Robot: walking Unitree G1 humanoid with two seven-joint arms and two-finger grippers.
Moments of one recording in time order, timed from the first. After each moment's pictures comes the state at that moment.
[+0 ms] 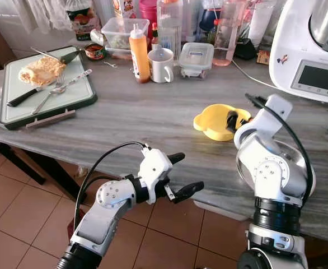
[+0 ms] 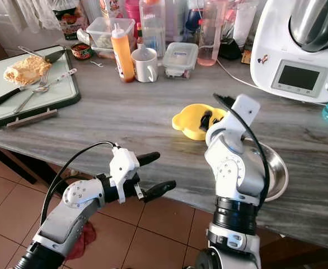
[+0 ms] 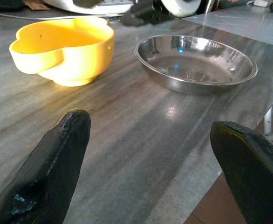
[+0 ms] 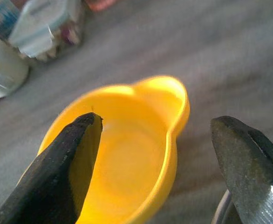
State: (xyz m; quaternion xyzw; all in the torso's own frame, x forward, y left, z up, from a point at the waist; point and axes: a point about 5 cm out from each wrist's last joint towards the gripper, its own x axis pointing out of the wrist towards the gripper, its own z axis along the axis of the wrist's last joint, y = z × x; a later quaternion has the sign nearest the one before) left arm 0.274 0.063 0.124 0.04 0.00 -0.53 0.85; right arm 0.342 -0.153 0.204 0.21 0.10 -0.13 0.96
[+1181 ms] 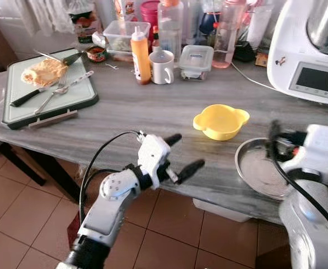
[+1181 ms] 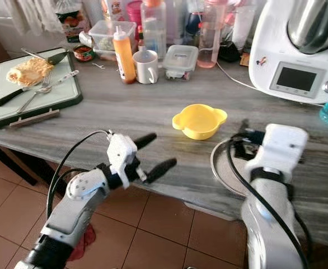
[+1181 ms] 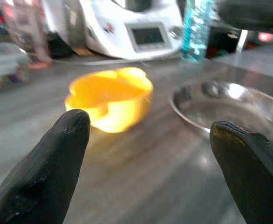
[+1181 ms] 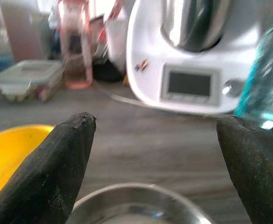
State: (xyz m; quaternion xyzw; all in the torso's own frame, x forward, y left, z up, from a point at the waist) left arm 0.294 0.059 0.148 0.02 -0.08 -0.45 0.89; right arm 0.245 -0.201 0.203 -0.04 -0.10 -0.17 0.98
